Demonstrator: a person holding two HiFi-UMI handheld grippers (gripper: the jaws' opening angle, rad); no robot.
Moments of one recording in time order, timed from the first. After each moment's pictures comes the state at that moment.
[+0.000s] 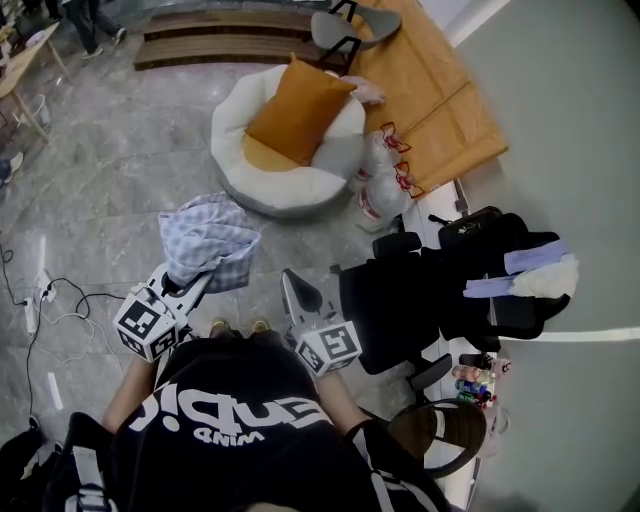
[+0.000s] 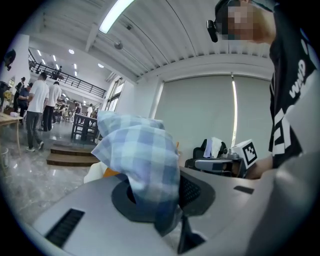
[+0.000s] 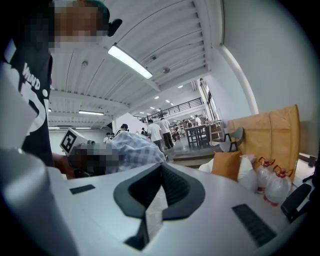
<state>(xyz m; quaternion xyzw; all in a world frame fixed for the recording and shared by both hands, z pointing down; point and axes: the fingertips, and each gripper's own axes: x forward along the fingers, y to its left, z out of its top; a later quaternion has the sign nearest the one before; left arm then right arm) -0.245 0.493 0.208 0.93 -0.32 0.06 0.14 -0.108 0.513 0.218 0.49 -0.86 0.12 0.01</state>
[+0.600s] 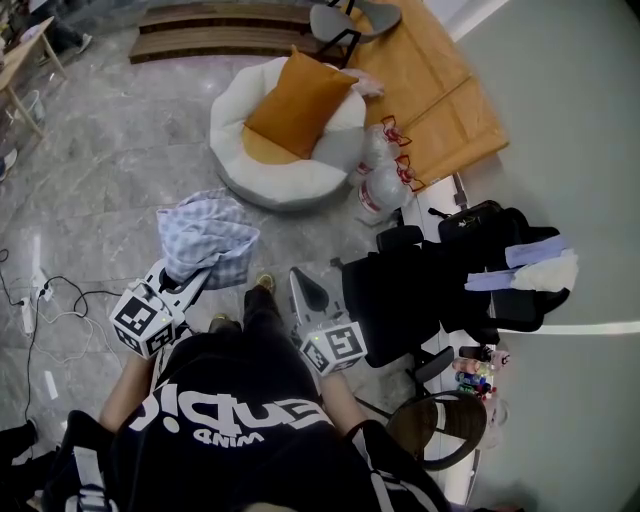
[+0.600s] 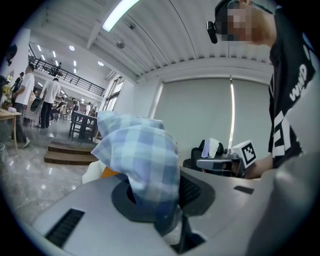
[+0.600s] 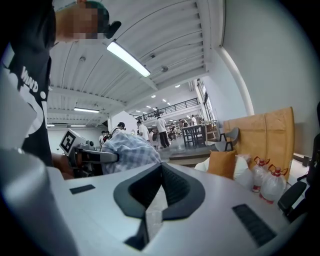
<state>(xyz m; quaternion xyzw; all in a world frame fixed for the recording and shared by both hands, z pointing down) -0.285 0.495 0.221 0.94 -0.31 0.05 0.14 -0.133 0.522 0.229 0.51 -0.85 0.12 0.02</state>
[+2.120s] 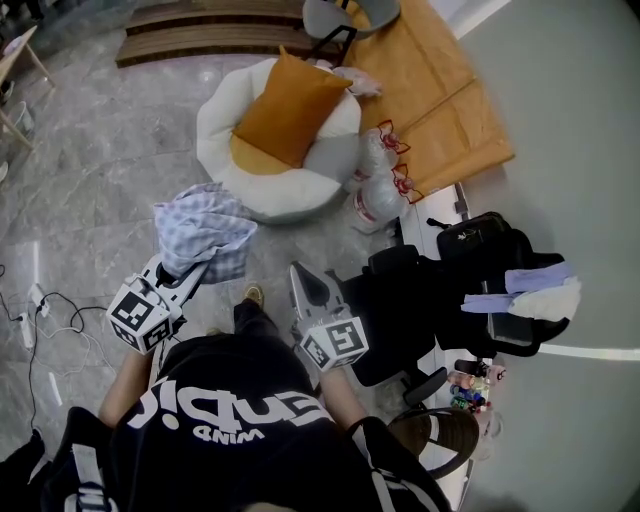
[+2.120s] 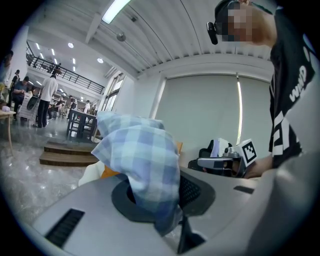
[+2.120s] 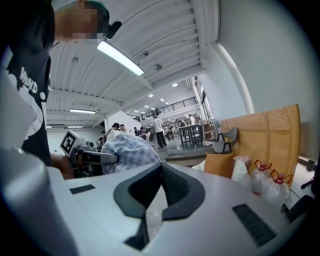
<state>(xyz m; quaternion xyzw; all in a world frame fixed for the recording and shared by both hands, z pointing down) -0.224 0.365 0.226 0.94 -0.30 0.06 0.15 -0.068 0.395 0.230 0.52 -0.85 0.12 0.02</state>
